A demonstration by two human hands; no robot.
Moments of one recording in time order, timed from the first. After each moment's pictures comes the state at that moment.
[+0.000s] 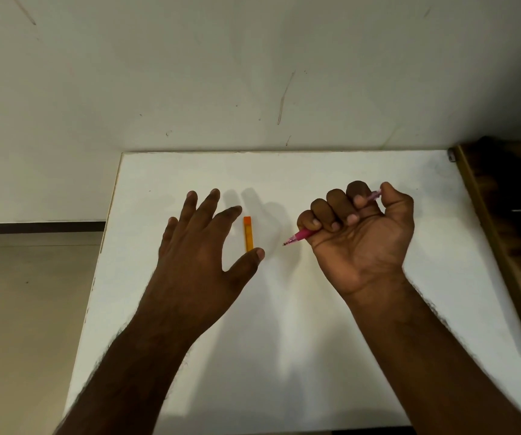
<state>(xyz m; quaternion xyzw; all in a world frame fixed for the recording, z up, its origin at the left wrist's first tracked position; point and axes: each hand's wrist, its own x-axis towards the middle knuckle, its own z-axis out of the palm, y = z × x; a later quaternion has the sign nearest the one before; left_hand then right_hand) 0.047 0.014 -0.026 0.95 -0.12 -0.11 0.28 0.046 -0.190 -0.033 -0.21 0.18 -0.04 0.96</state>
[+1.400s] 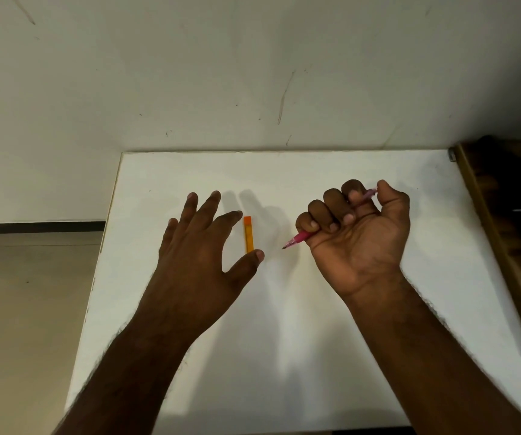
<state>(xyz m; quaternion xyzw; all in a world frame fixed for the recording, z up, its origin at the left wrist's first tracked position) 0.048 0.014 -0.028 0.95 -0.12 -0.11 0.27 0.046 -0.190 -0.035 -0.22 0.17 -0.03 0.96</state>
